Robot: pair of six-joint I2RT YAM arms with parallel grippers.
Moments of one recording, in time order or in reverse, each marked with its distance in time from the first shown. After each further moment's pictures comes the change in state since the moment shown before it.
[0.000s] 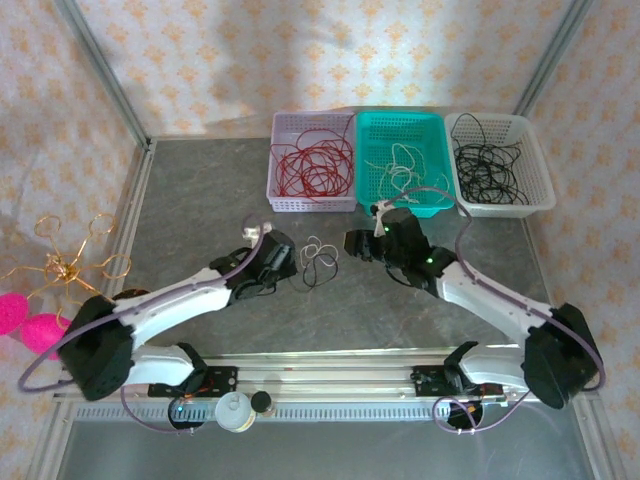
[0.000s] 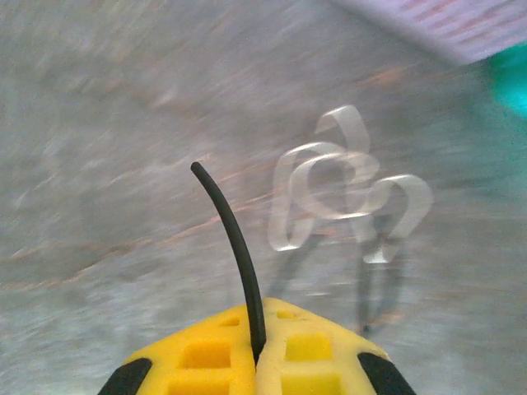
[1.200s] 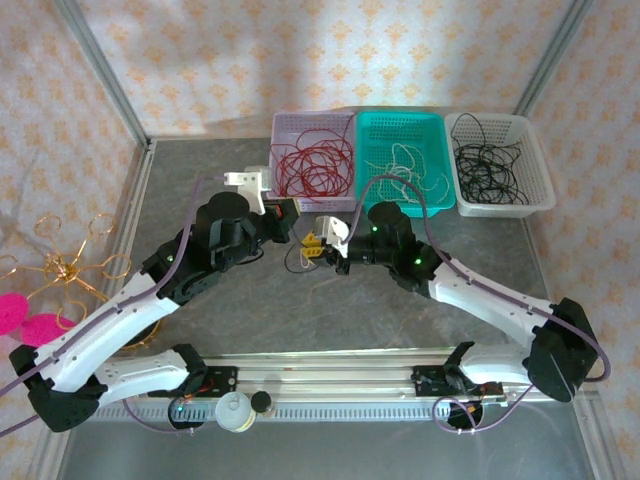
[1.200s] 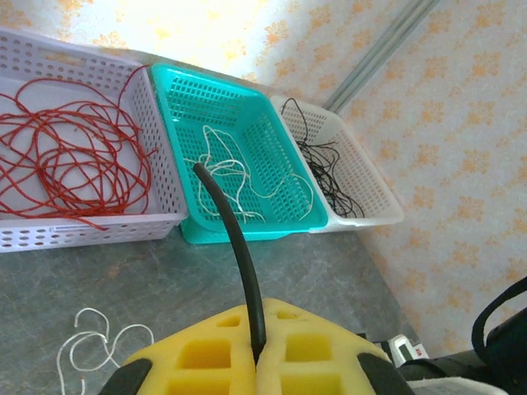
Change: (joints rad) left arm -0.043 -0.209 0.396 -0.064 0.099 0.335; right arm 0.159 0.047 0.129 0.193 -0.426 -0.943
